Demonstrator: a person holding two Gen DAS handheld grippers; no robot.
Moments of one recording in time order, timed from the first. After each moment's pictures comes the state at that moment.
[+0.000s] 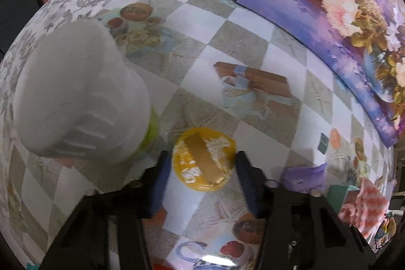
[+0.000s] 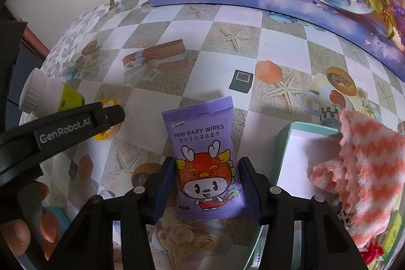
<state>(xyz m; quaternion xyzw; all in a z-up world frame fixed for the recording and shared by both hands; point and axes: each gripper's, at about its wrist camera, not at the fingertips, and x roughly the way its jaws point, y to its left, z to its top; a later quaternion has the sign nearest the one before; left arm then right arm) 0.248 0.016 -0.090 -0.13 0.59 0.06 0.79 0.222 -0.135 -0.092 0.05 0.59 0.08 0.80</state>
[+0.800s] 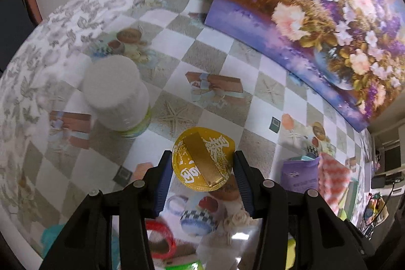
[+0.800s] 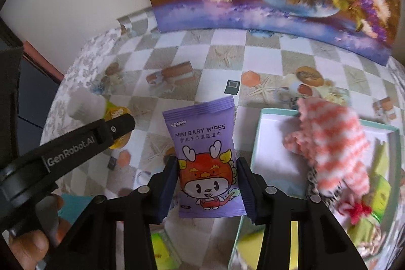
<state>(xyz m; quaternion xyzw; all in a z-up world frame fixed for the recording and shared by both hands) 0.207 0.007 -0.019 -0.13 0.56 0.01 0.81 0.173 -0.154 -0.015 0.10 0.57 0.07 0.81</state>
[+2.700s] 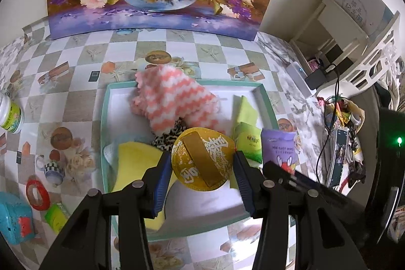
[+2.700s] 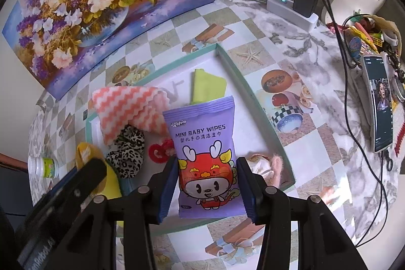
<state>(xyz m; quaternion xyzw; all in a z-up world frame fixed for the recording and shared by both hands) 0.101 -0.226 0.011 -0.01 0.56 -0.22 0.80 0.039 -0.381 -0.016 0.26 0.56 -0.16 0.77</state>
